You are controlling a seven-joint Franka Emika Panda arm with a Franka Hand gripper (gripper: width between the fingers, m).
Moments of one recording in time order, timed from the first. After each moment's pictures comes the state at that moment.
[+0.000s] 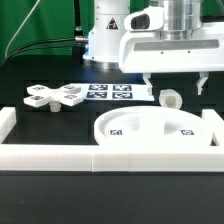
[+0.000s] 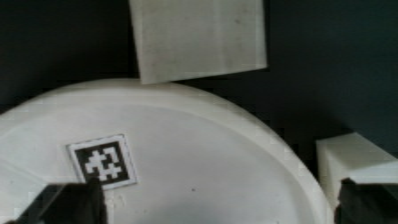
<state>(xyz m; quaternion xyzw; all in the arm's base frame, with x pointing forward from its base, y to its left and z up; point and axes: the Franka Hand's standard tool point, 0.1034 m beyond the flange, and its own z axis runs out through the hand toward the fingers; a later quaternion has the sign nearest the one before) 0.500 0.091 0.051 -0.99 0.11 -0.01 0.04</state>
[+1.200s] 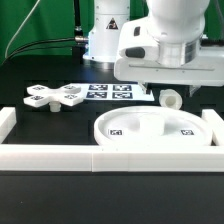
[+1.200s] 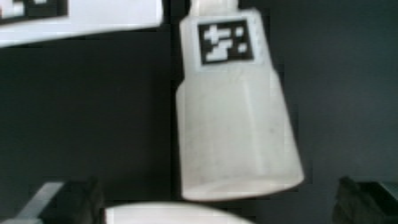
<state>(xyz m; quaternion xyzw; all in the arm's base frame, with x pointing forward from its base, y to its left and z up) 0.475 0.085 0.039 -0.95 0.09 0.30 0.03</state>
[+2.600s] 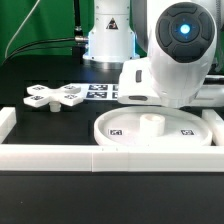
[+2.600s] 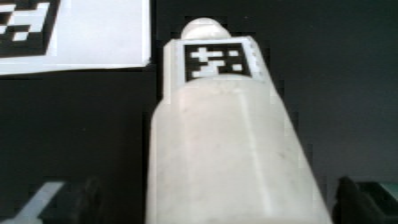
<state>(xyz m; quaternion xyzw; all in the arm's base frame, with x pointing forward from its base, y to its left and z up) 0.460 0.092 0.005 -0.90 0.07 0.43 0.05</state>
